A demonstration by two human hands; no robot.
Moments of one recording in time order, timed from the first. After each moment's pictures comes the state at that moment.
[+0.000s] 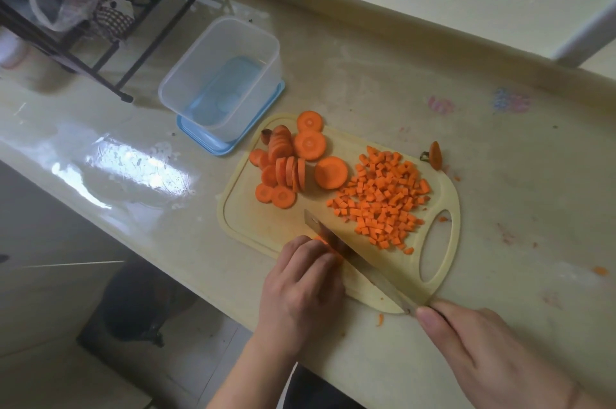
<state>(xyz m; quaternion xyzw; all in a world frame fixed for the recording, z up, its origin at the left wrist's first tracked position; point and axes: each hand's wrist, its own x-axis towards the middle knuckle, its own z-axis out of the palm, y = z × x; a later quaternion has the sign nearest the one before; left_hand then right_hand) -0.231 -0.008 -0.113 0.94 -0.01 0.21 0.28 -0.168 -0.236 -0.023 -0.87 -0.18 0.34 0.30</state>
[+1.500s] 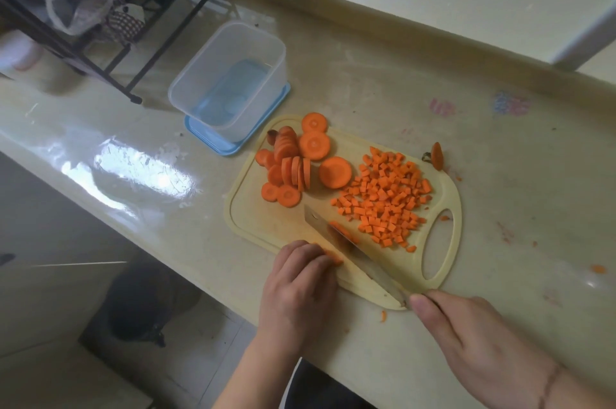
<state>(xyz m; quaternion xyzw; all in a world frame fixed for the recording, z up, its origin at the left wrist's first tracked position) -0.240 -0.005 -0.113 0.93 0.02 0.22 0.29 -0.169 -0.230 -0.030 -0.88 -0.18 0.33 0.29</state>
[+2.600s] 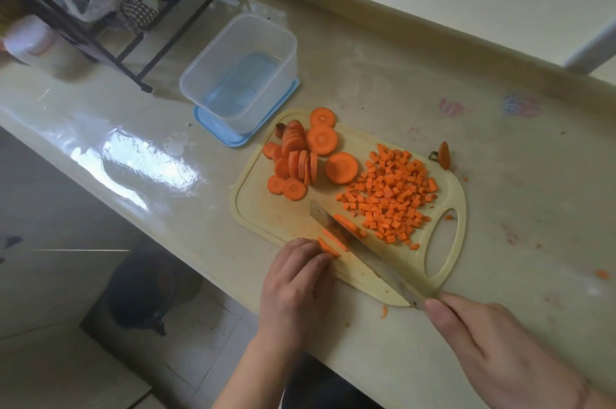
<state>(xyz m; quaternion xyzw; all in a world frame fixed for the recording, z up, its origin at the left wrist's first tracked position) -0.247 -0.006 -0.118 0.92 0.03 0.25 0.30 -0.170 -0.238 -0.014 -0.89 -0.17 0.32 0.29</state>
